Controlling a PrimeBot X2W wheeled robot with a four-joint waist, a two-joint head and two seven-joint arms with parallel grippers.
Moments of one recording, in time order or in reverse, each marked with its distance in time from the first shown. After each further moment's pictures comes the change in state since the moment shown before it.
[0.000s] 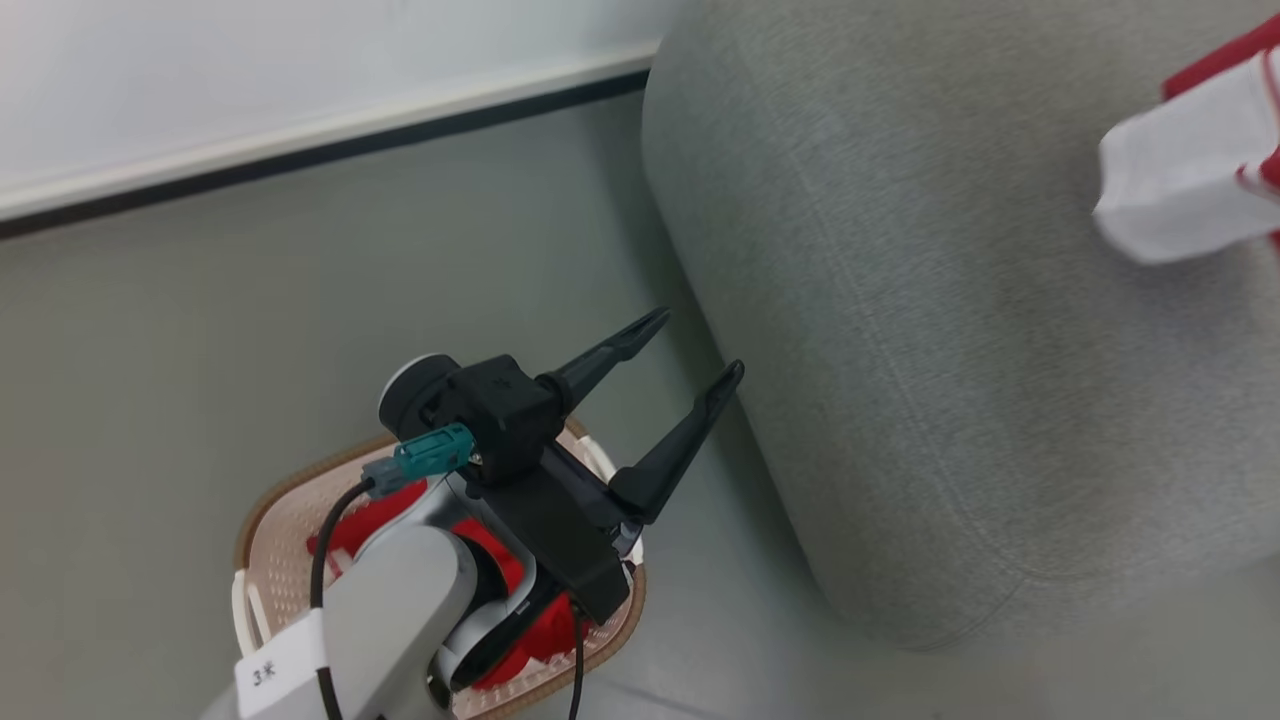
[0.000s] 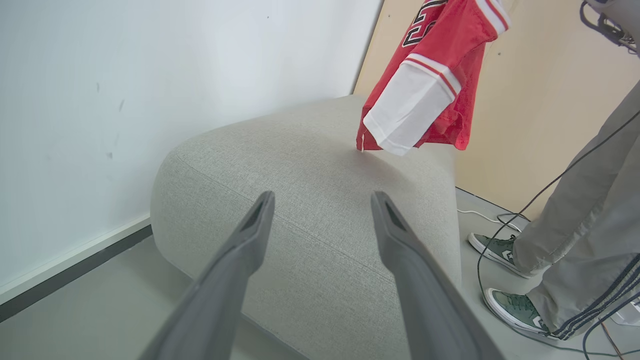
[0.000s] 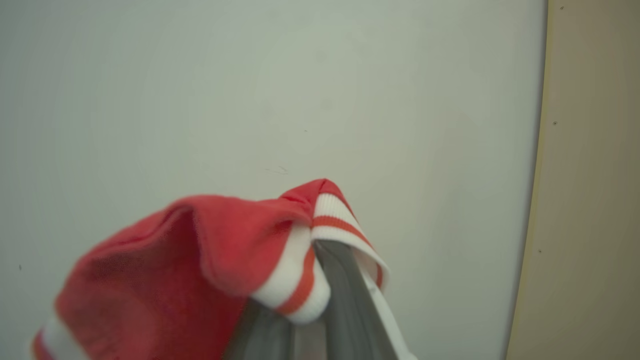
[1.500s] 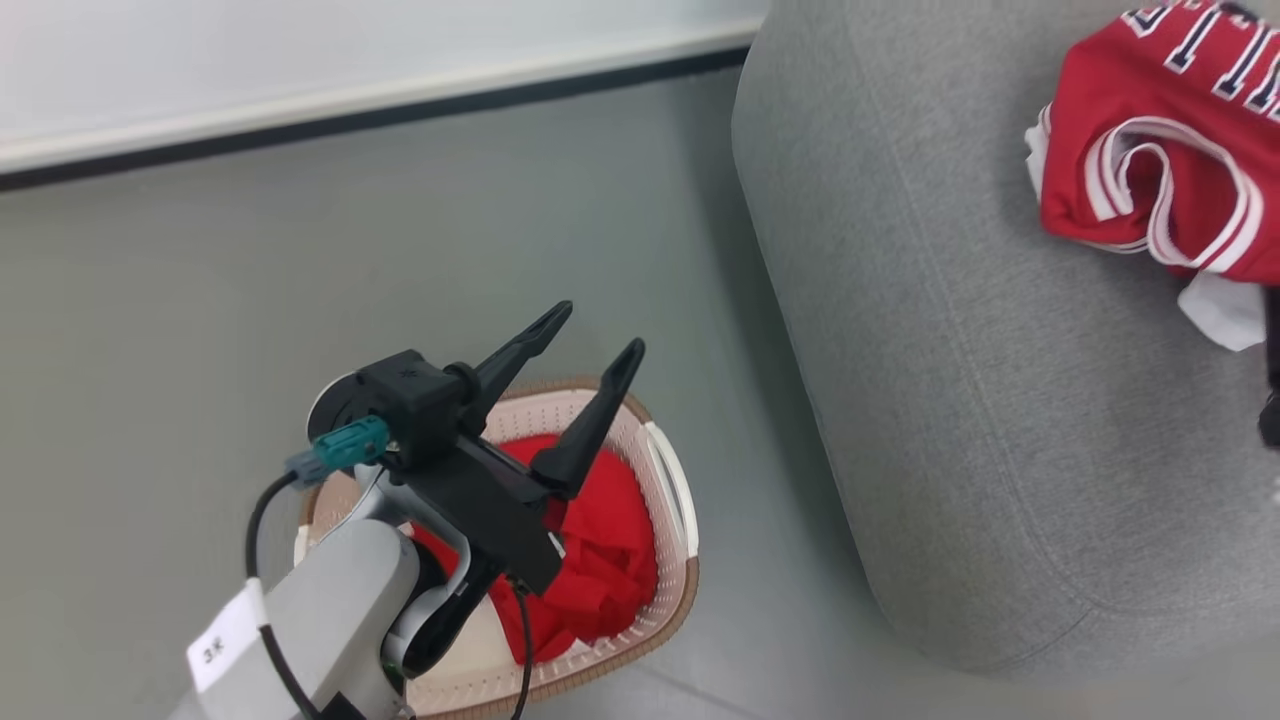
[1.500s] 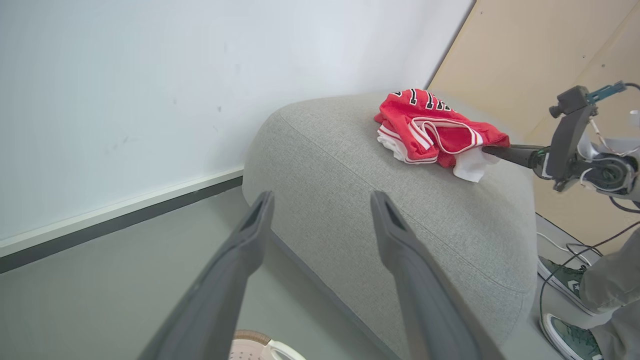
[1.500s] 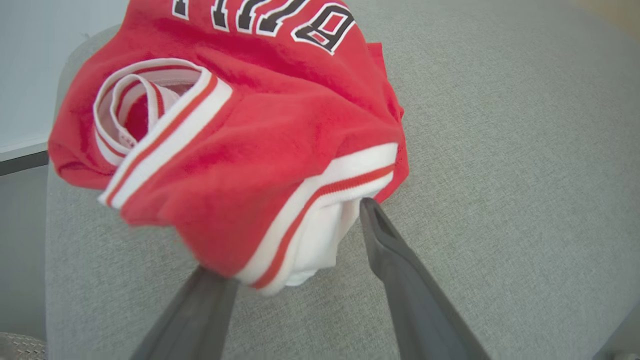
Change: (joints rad) left arm 0.016 0.025 0.060 0.126 -0.034 -0.002 -0.075; right arm 0.168 0.172 0.202 0.686 -0.046 0.006 0.171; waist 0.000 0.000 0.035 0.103
